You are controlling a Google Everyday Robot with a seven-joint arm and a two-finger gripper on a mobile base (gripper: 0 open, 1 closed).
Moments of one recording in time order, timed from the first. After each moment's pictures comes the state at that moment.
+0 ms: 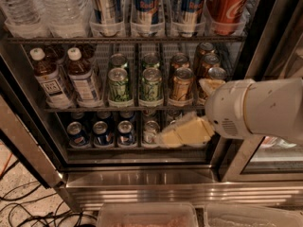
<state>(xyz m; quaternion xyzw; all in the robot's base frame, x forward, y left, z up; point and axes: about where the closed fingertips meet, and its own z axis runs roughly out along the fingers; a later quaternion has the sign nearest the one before) 0.441 -0.075 0.921 -0.42 0.77 0.15 0.45</state>
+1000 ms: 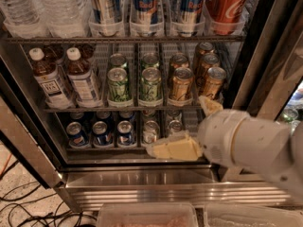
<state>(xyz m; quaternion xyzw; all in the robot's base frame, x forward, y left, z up) 0.435 -0.064 0.892 -0.35 0.77 0.17 0.50</state>
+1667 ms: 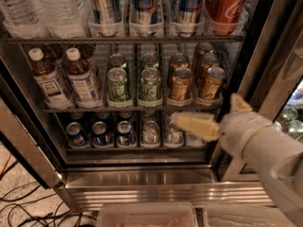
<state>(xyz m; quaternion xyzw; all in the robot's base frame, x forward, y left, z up) 0.483 -0.134 0.887 -0.17 0.76 0.15 0.61</state>
